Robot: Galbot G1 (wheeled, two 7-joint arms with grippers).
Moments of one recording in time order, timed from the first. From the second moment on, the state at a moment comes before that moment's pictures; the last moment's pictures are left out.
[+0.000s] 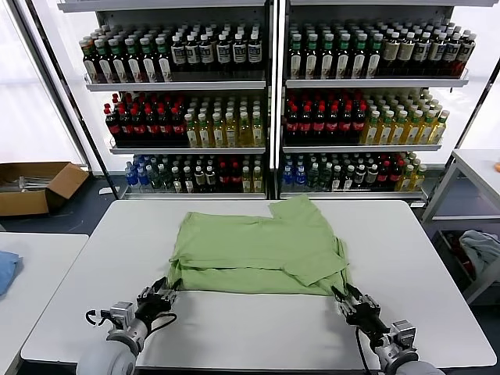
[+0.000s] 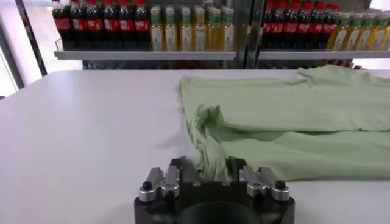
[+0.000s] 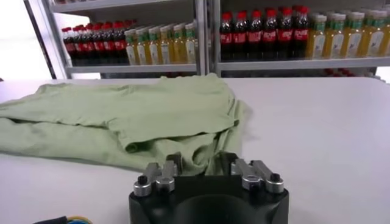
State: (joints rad) left arm 1.37 -1.20 -0.52 -1.85 -0.37 0.43 0.04; right arm -1.48 1.13 0.53 1.90 0.44 -0.24 -0.12
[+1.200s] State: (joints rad) left arm 1.88 -1.23 -0.70 -2.21 -0.34 0.45 0.01; right arm -1.91 1.11 0.64 2.22 0.40 -0.26 -0.12
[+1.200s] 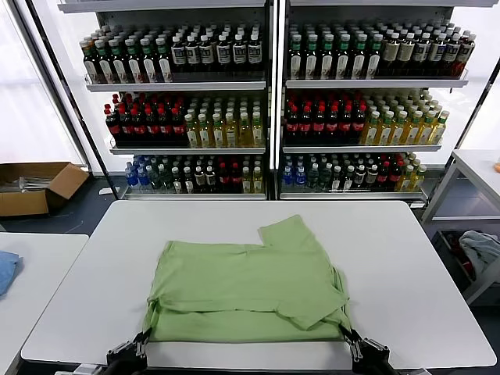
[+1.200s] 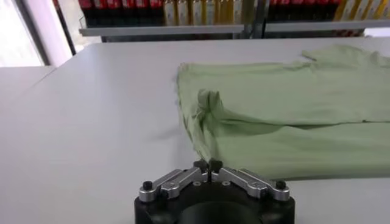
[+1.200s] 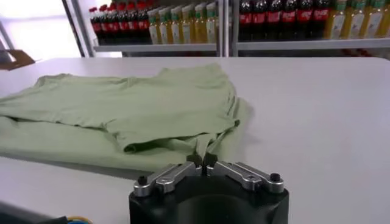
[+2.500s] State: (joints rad) left arm 1.27 -0.86 -0.54 -1.87 -0.71 0.52 0.13; right arm -0.79 0.99 0.21 1.55 0.65 -0.39 -0.22
